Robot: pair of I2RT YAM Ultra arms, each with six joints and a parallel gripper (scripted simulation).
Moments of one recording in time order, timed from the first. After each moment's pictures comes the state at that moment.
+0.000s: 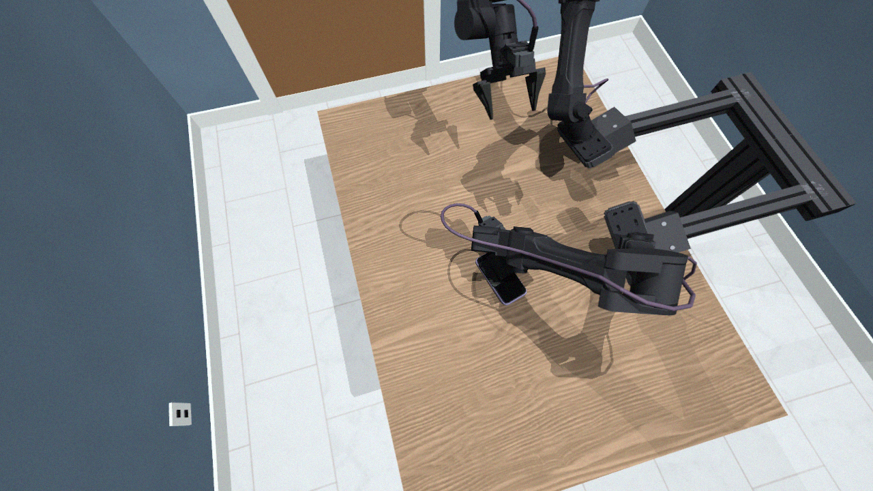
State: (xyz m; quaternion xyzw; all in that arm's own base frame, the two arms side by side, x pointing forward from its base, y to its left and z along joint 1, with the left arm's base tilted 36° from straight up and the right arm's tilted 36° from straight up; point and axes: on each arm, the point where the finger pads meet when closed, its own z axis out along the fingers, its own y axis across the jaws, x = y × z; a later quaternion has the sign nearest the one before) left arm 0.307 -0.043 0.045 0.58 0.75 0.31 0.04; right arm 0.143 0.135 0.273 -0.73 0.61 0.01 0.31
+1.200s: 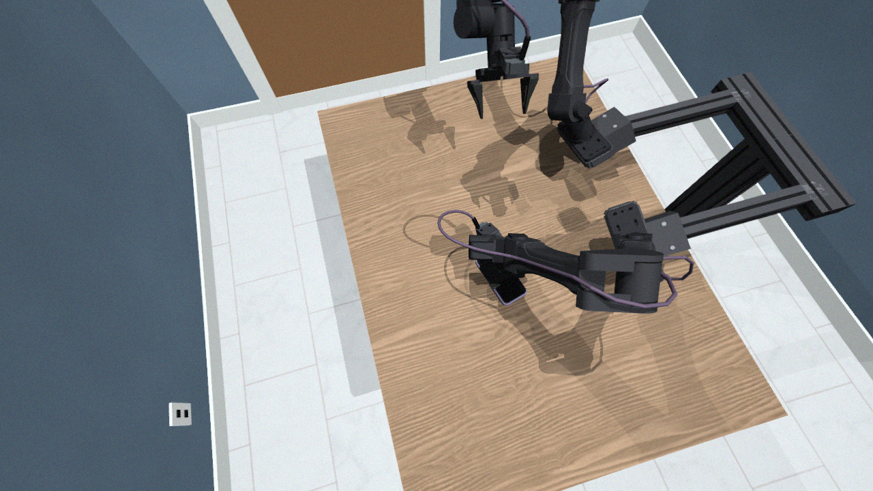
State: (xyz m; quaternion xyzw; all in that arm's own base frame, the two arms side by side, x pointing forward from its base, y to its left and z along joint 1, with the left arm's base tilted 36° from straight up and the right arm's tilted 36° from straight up) left arm 0.326 -0.030 0.015 0.58 0.75 0.31 0.04; right arm 0.160 0.121 0.274 -0.69 0.65 -0.04 0.31
